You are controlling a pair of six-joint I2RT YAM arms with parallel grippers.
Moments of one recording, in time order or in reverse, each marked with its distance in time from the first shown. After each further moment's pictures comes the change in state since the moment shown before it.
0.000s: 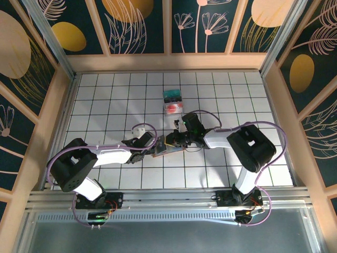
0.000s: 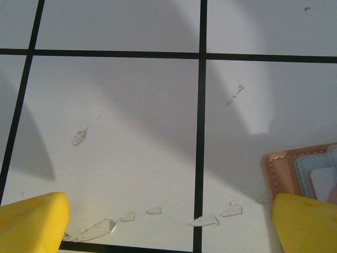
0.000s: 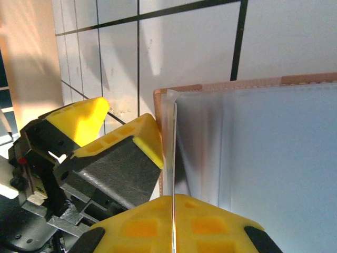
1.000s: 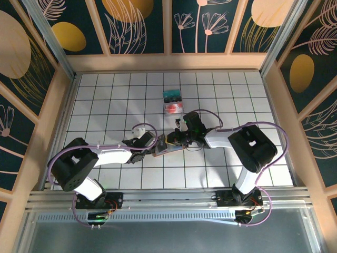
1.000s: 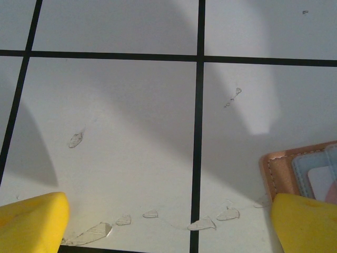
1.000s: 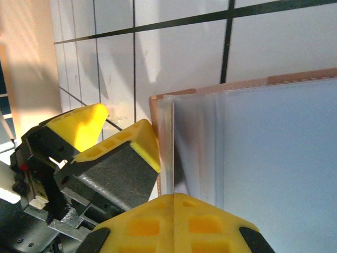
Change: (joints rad) left arm 0.000 0.009 0.000 0.013 -0.003 -0.003; right arm -0.014 -0.008 -0.001 -0.017 0.021 -0.005
